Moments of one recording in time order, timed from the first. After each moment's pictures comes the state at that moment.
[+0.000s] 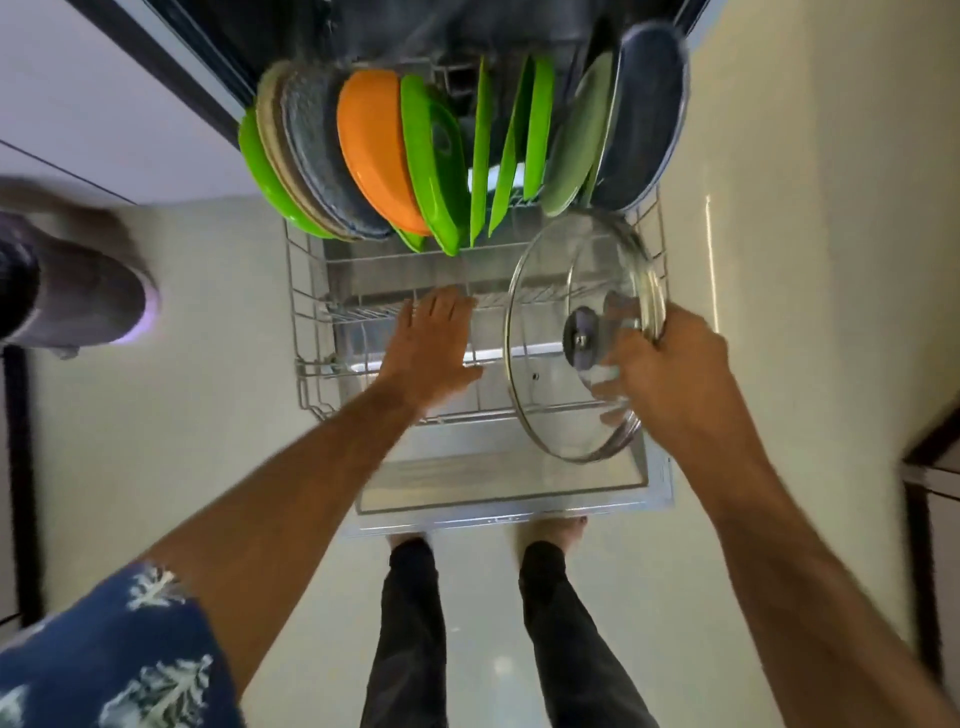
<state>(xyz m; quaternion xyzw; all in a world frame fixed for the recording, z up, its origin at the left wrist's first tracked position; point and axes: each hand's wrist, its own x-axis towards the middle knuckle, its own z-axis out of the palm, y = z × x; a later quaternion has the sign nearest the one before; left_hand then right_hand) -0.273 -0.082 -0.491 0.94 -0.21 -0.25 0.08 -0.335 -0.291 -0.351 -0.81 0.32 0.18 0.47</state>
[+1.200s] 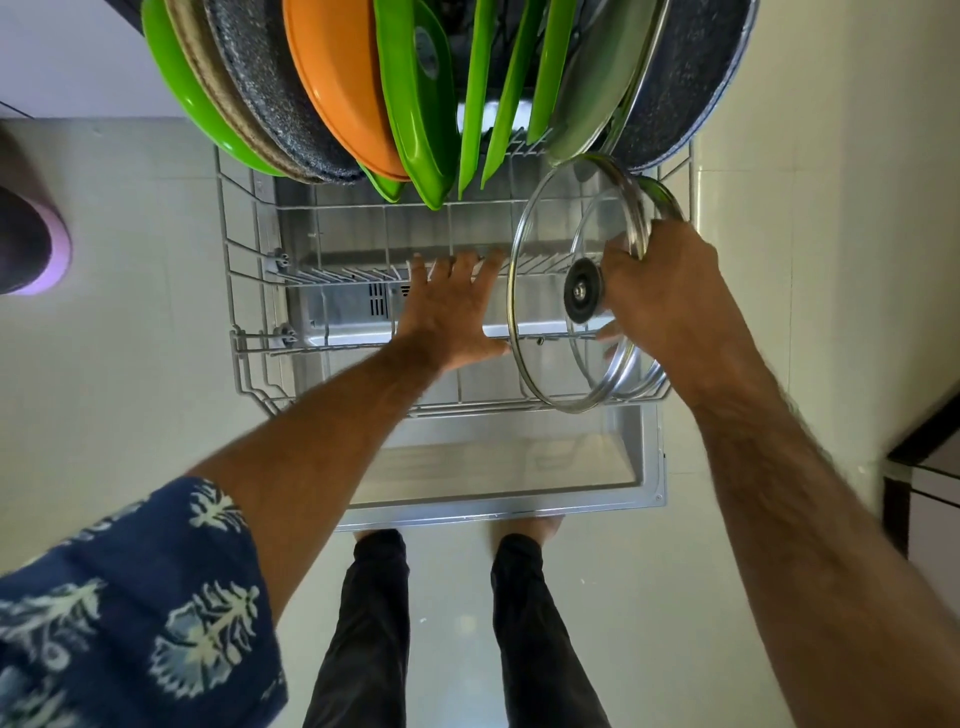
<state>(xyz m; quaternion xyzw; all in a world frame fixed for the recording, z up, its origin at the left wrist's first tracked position) -0.254 -0.116 -0.584 0.94 -0.23 -0.26 0.06 -0.271 -0.292 -0.419 -0.88 0.27 0.19 0.34</state>
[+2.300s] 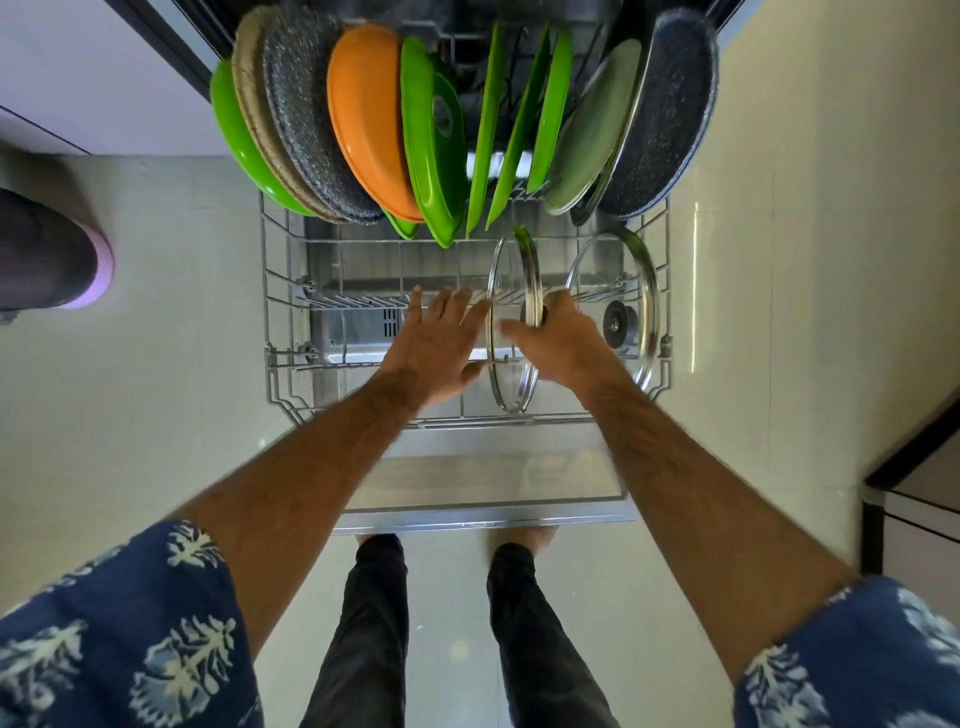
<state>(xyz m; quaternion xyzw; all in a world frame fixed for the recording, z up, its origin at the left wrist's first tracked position) -0.269 -0.091 -0.538 0.93 -0.28 -0.25 0.01 -0.271 -0.261 -0.469 -0.83 0.26 0.31 0.39</state>
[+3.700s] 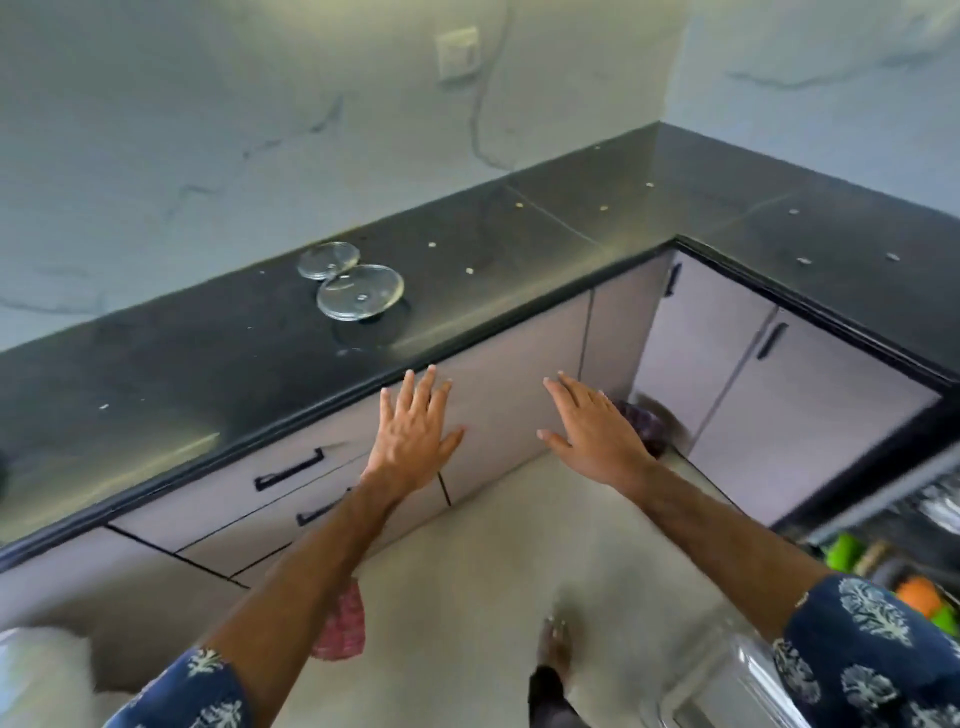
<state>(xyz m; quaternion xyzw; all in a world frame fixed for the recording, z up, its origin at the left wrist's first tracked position) -0.747 0.523 0.036 0.93 0.37 -0.01 -0.02 -0.521 0.369 0.032 -0.79 -0.61 0.04 0.10</state>
